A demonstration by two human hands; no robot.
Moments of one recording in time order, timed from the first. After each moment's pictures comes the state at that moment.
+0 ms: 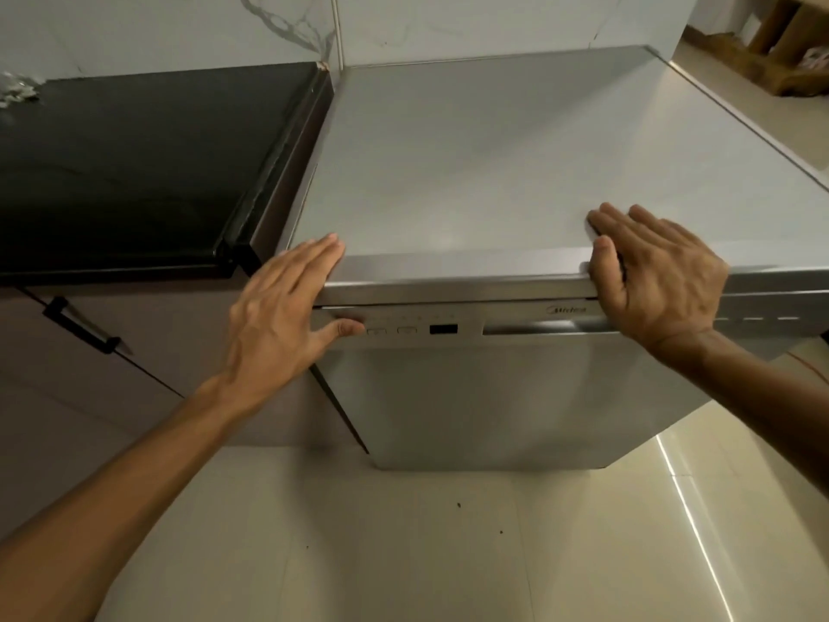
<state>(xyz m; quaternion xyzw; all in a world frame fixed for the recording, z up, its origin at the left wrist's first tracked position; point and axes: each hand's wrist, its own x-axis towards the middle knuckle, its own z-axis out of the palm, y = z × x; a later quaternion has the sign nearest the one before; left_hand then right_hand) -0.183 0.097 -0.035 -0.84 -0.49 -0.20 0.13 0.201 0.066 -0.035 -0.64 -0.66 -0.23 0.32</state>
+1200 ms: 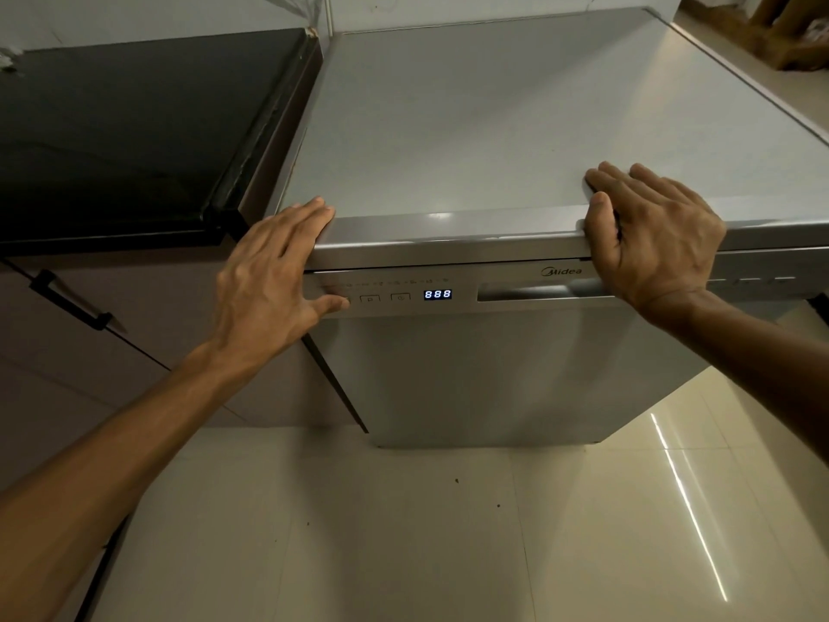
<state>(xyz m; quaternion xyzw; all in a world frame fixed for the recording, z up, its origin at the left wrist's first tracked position) -0.180 0.090 -0.035 -0.83 -0.51 -0.20 0.13 0.199 0.066 -0.041 -0.65 -0.64 -0.23 0.34</state>
